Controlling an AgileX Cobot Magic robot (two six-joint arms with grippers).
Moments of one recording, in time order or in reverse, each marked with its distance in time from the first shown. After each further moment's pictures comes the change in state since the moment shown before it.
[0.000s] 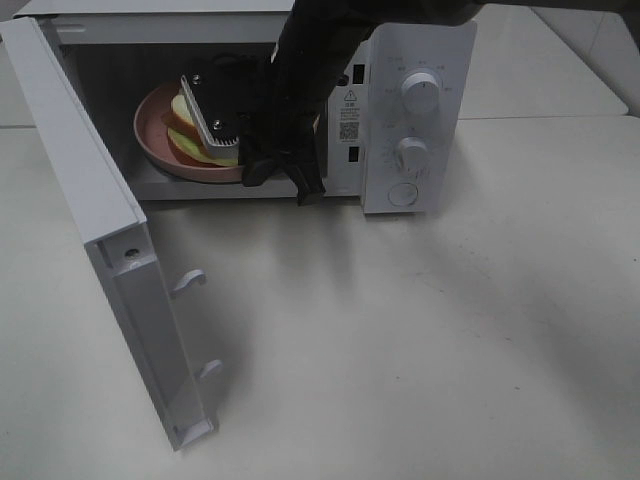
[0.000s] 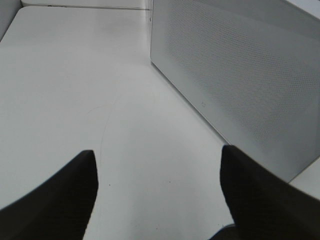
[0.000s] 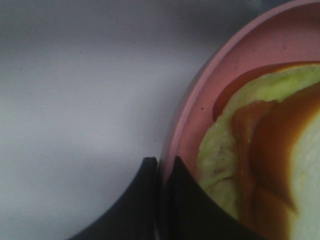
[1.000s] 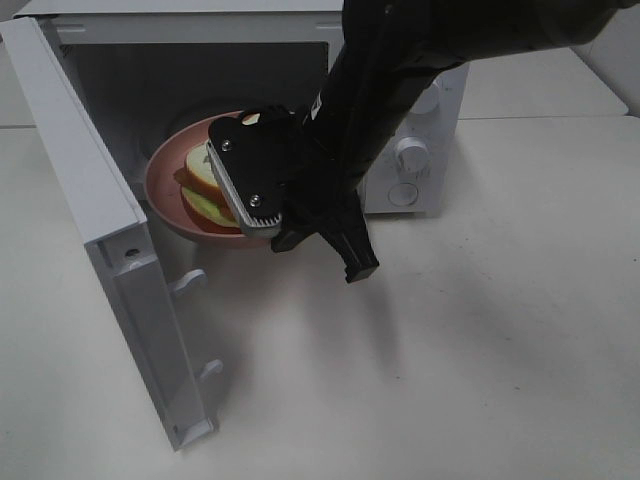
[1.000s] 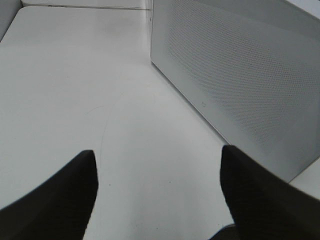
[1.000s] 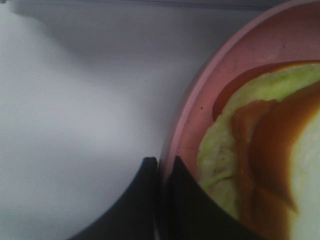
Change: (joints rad) left arm 0.000 0.000 0.000 0.000 0.000 0.000; right arm 0.066 -0.302 0.502 0.009 -0.155 0.000
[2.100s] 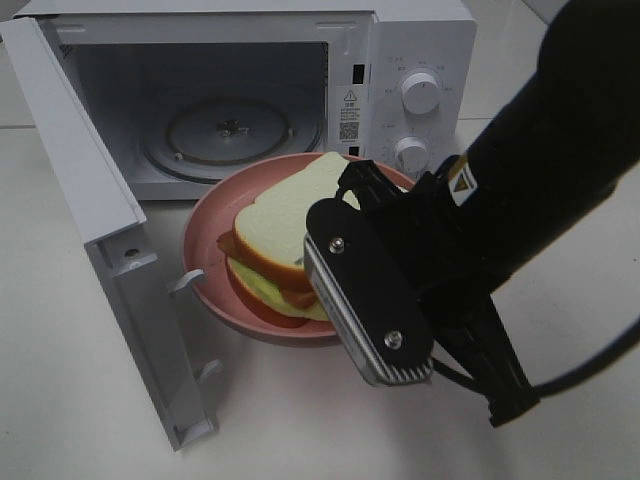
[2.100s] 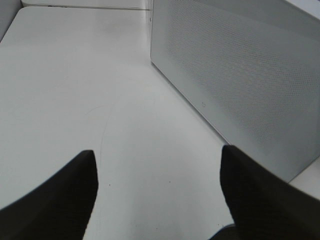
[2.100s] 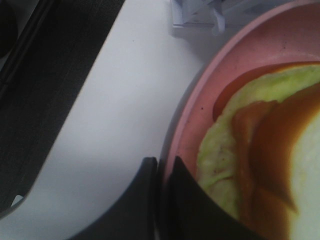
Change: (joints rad) left arm 0.000 0.000 0.000 0.000 0.000 0.000; right arm 0.109 -0.459 0.483 -0.025 -0.026 0.115
